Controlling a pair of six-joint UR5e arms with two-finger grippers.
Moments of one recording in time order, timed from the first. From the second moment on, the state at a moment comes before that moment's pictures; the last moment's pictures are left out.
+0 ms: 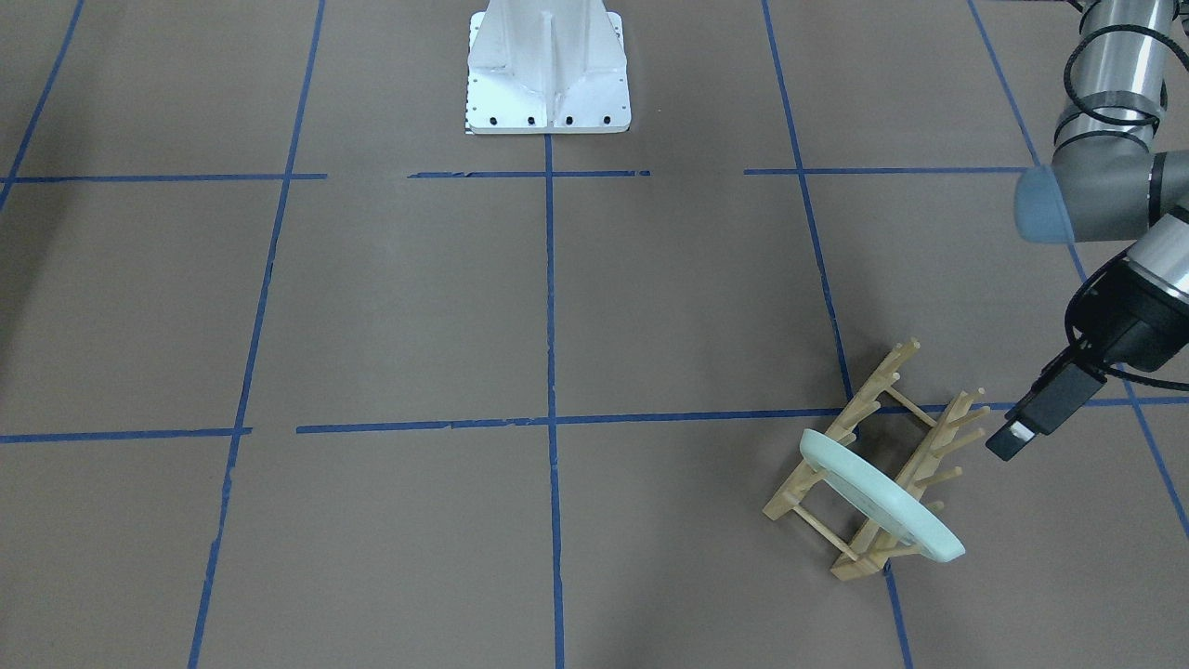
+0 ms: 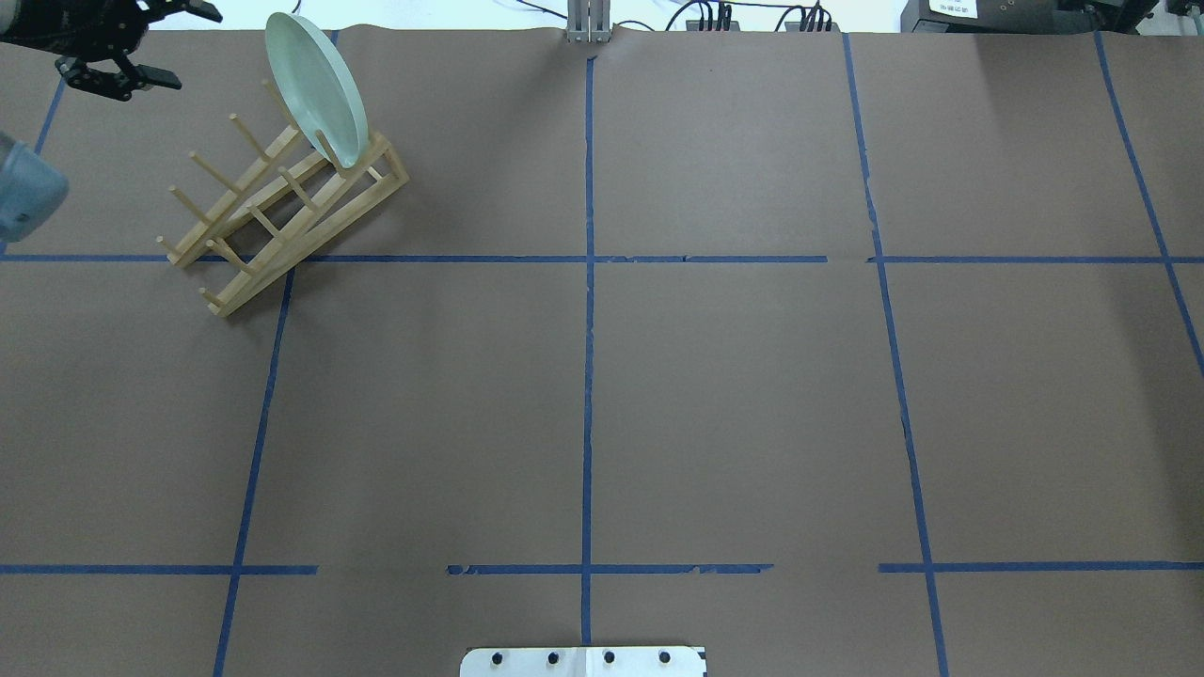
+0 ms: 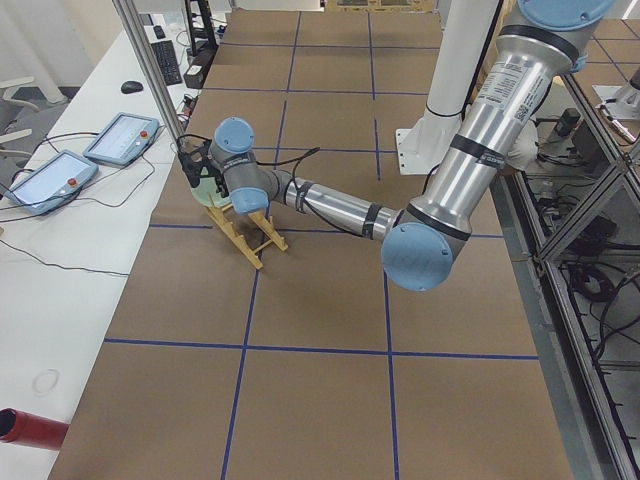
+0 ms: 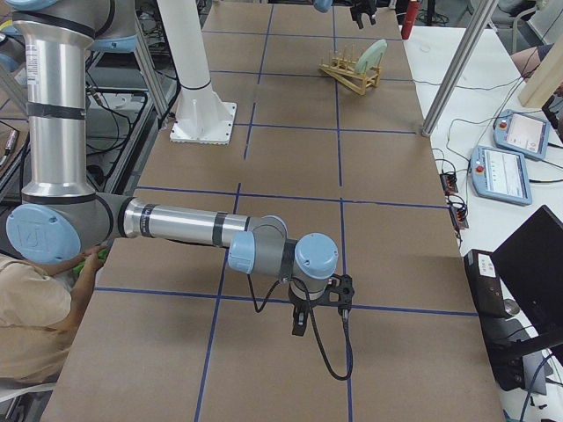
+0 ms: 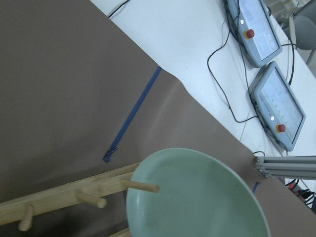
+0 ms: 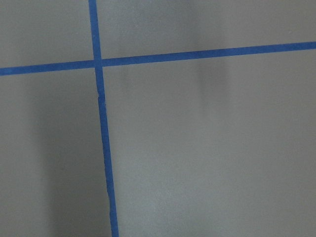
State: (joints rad) left arm -1.18 -2.03 -1.40 -2.52 -2.20 -1.71; right arm 1.62 -1.63 1.56 -1.62 2.32 -0.02
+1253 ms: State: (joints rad) left arm -1.09 -2.20 -1.25 -2.54 -2.07 -1.76; right arm 1.62 -1.63 1.56 -1.62 2.32 -0.02
